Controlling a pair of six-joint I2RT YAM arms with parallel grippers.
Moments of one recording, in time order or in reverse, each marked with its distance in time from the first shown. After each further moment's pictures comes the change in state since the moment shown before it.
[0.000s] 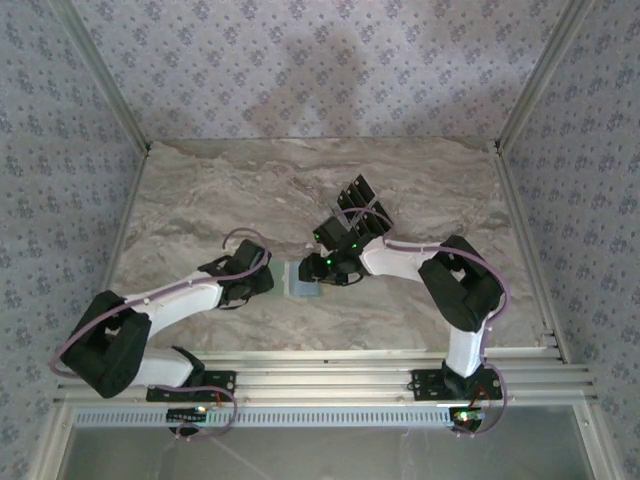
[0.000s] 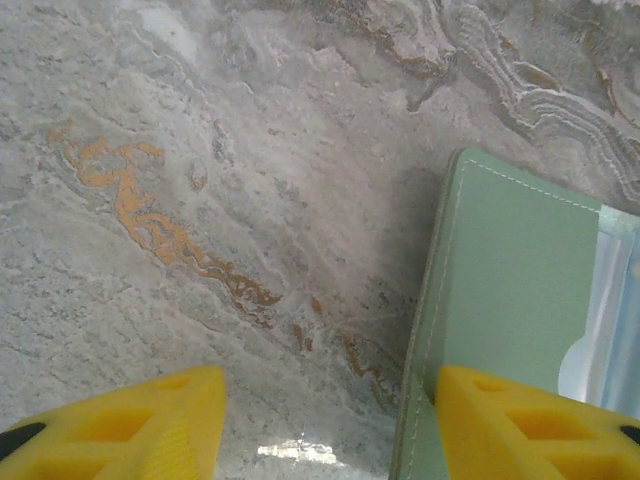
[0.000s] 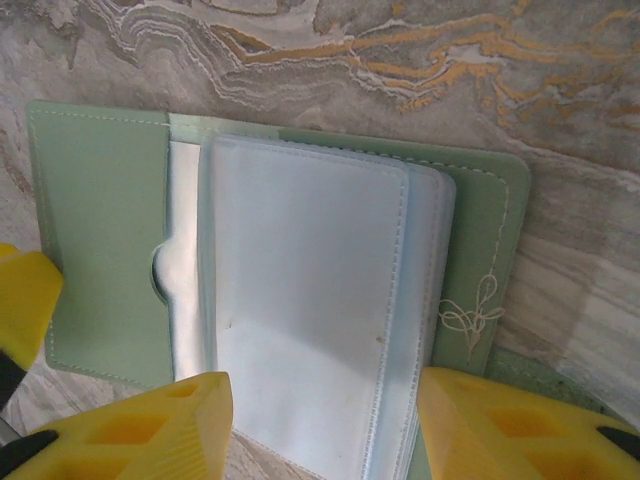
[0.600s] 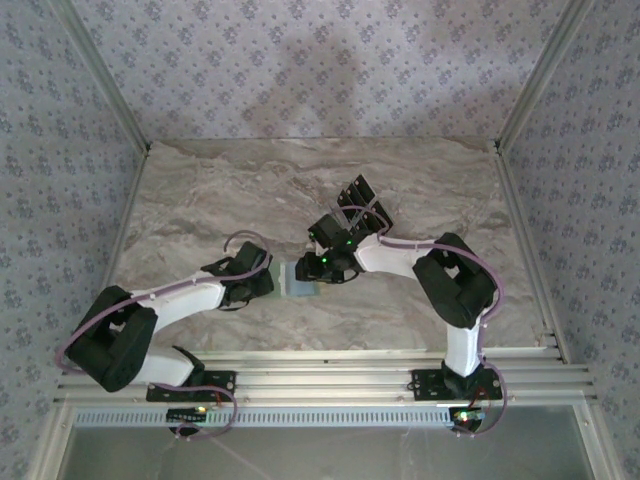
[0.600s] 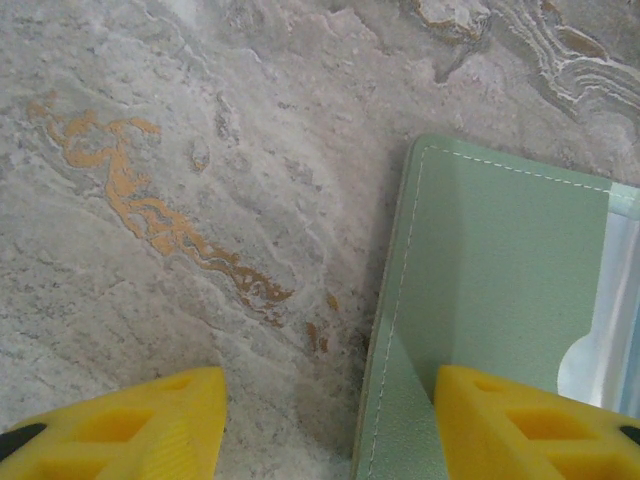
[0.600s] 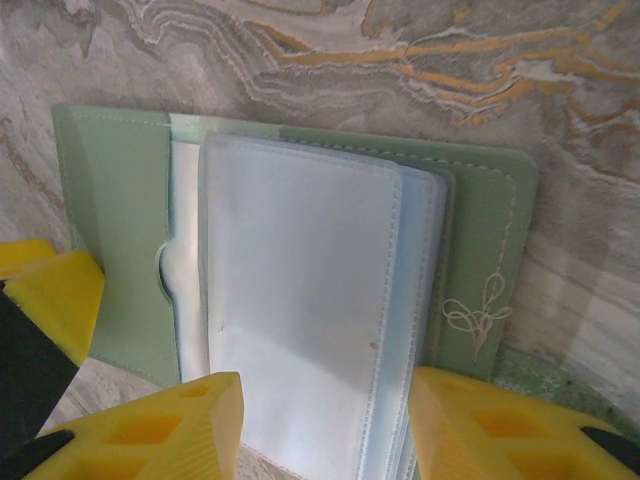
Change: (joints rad) left arm 0.000 0.032 -0.016 0.026 0.007 0.004; right arm 0.013 0.039 0.060 -0.041 -0.015 -0.037
